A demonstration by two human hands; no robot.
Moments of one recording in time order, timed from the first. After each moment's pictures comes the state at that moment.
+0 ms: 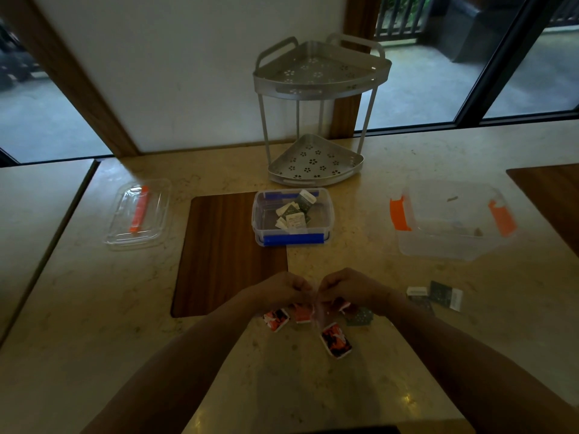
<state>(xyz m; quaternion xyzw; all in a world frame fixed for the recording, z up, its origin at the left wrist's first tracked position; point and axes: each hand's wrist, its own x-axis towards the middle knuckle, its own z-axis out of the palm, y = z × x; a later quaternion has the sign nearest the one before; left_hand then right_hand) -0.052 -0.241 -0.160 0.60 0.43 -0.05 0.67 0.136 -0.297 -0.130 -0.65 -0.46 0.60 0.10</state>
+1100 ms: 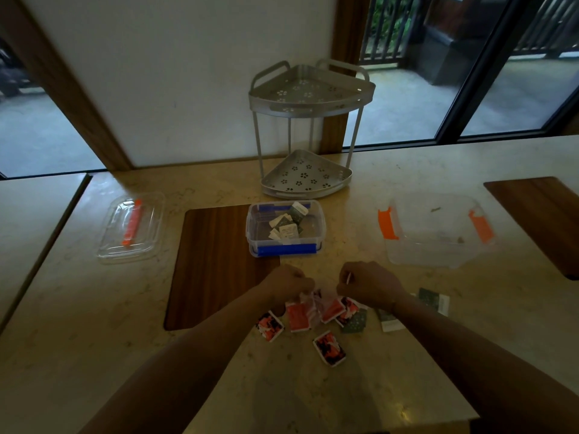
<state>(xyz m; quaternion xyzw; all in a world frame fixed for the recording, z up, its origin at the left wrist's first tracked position) -0.023 -0.237 -0.128 0.65 0.52 0.00 0.55 0.165 -0.305 -0.116 -0.74 -0.61 0.28 0.03</state>
